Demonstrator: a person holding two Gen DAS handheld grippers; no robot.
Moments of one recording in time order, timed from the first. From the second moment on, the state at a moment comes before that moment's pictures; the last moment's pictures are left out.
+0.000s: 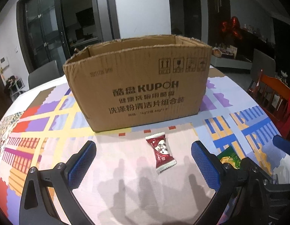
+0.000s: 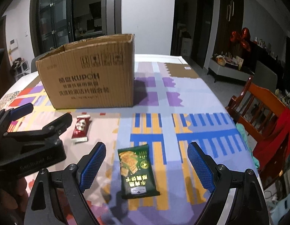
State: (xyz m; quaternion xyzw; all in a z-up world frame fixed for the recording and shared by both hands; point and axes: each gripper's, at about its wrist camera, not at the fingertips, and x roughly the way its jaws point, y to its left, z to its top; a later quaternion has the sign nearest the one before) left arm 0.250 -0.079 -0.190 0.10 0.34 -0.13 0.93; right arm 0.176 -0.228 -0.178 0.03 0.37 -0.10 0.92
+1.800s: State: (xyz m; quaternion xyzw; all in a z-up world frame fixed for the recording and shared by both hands) left arm 0.278 -0.098 -0.245 0.10 0.41 -0.18 0.89; right arm 0.193 -0.228 -0.233 0.06 0.43 -0.09 0.90
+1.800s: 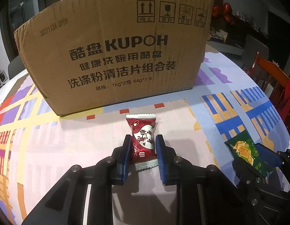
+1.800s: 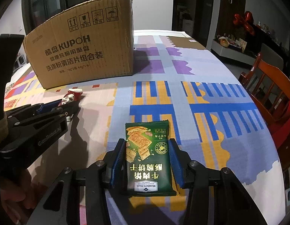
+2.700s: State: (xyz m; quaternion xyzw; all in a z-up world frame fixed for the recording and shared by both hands) left arm 0.258 -0.086 -0.202 0.10 0.38 -0.18 0.90; right arm 0.189 -0.234 -0.198 0.06 0.39 -0.11 0.91
